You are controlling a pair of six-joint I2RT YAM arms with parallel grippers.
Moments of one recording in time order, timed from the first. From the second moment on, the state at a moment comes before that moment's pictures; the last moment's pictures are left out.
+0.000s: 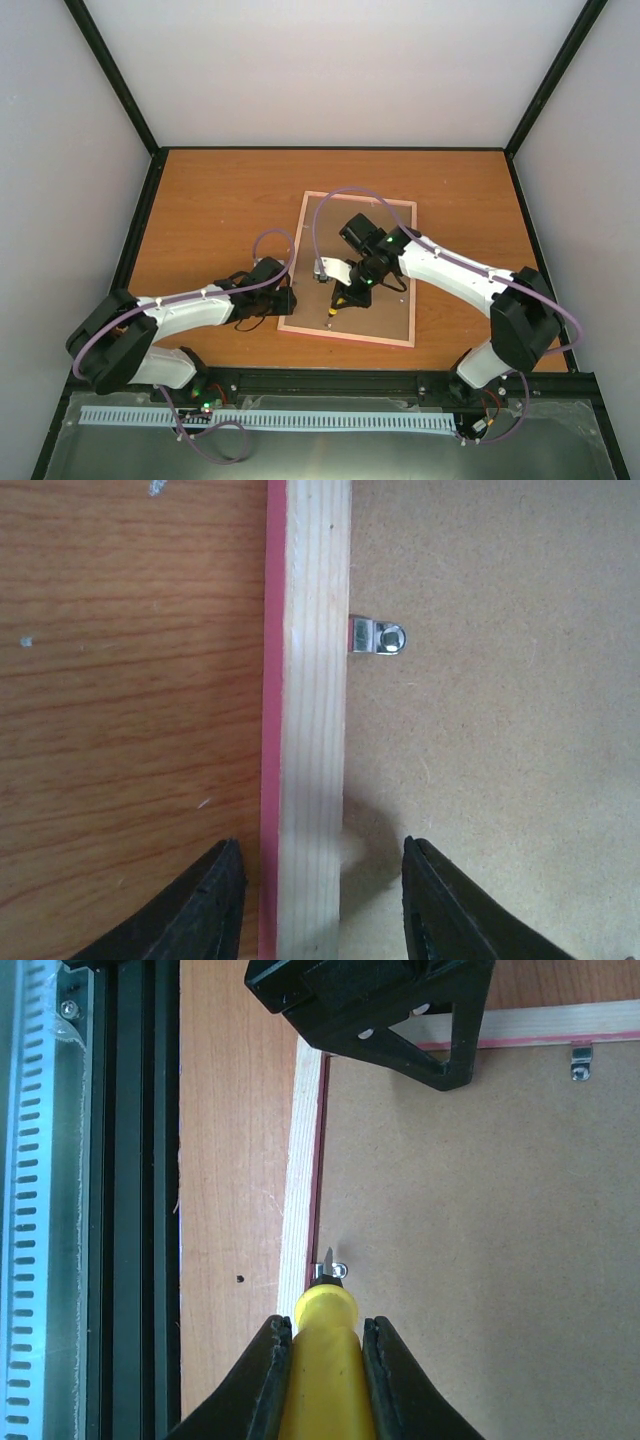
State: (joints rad) left arm -0.75 1.33 0.52 -0.23 0.02 -0.74; right arm 0.78 1.53 1.12 -0.86 -0.54 -0.60
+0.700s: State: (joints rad) left arm -0.75 1.34 0.52 -0.21 0.02 -0.74; right arm 0.79 1.56 1.12 -0.88 -0.53 -0.61
